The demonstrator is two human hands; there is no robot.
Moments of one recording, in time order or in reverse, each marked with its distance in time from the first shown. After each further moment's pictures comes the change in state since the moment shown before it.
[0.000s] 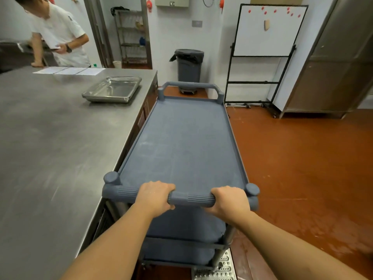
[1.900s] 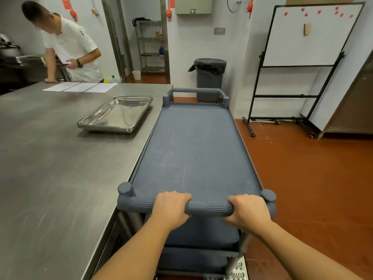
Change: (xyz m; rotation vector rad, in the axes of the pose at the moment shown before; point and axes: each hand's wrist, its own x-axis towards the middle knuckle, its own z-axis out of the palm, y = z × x) left_hand 0.327 -0.105 -0.012 -0.035 0.079 -0.053; right_hand 0.361 0.096 0.028 -0.077 -0.030 -0.056
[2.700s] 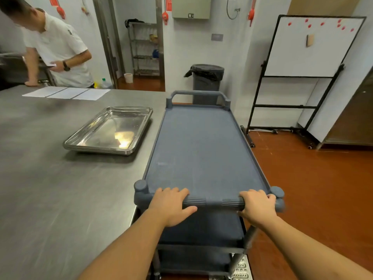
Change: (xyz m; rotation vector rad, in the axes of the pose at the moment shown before) left_hand 0.148 -0.145 -0.005 -0.068 -0.089 0.041; right_hand 0.190 -0.012 -0.003 0.059 -0.066 0.270
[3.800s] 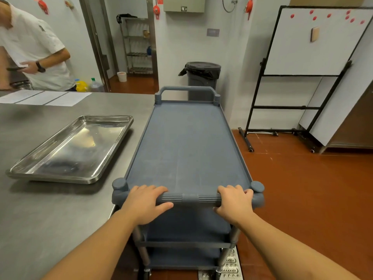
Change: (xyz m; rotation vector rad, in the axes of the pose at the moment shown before) left_hand 0.174 -0.048 -0.014 -0.054 0.028 -0.083; right_hand 0.179 0.009 -0.011 0.007 -0.050 -0.062
